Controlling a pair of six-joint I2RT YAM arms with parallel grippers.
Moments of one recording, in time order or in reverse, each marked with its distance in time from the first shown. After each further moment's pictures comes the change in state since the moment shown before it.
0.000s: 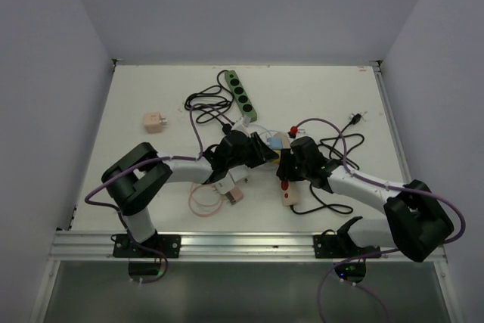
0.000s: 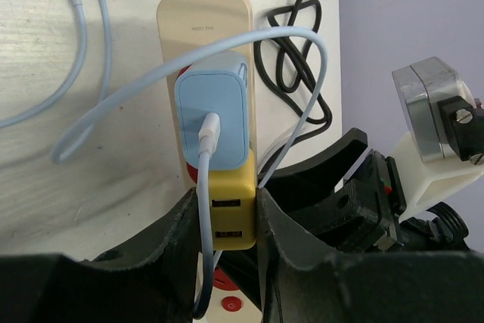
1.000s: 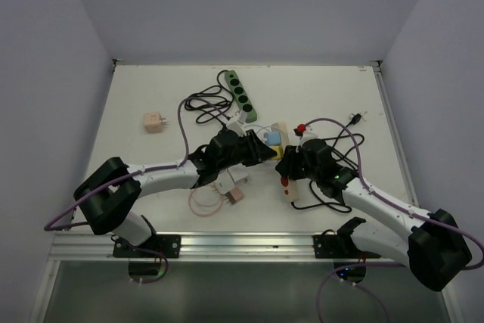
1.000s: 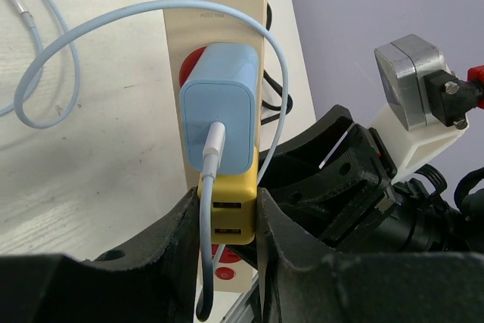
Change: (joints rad) left arm -0.016 -0.218 -0.055 -0.060 -0.015 0.097; right arm -0.016 -0.239 -0.060 0.032 -0.037 -0.014
